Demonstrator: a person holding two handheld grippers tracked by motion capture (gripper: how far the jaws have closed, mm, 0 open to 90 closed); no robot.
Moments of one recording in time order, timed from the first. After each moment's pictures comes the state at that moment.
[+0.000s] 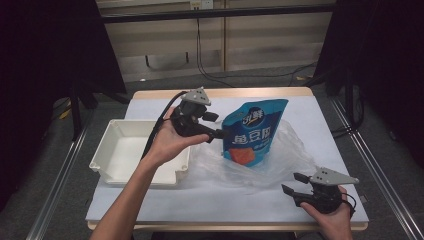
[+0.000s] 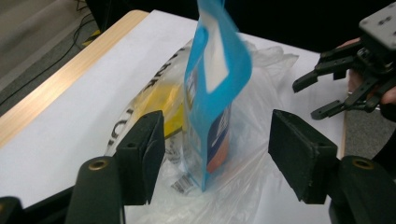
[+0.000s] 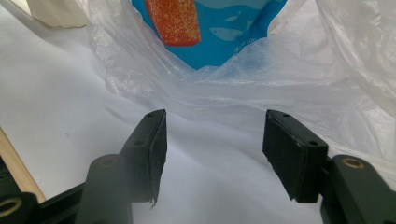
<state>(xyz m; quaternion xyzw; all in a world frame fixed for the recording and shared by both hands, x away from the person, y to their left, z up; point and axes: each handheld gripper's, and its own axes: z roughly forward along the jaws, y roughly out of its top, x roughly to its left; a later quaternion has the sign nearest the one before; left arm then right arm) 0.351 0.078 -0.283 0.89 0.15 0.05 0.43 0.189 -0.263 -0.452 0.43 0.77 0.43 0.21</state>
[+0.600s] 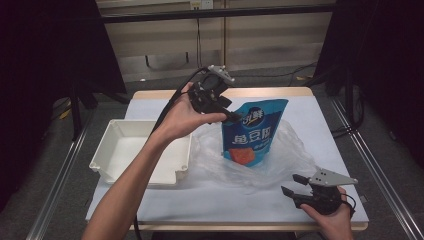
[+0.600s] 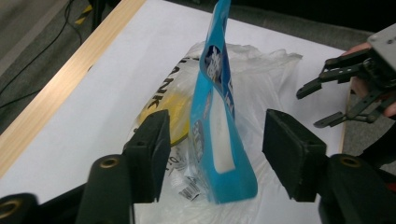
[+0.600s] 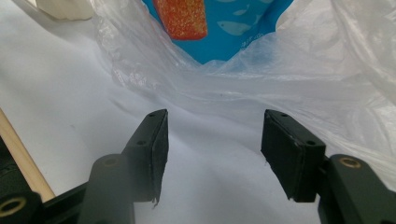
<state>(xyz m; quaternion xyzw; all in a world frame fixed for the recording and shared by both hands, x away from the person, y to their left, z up) 0.373 0.030 -0.240 0.93 0.14 0.05 0.35 0.187 -0.262 -0.453 0.42 0.77 0.43 0.20</state>
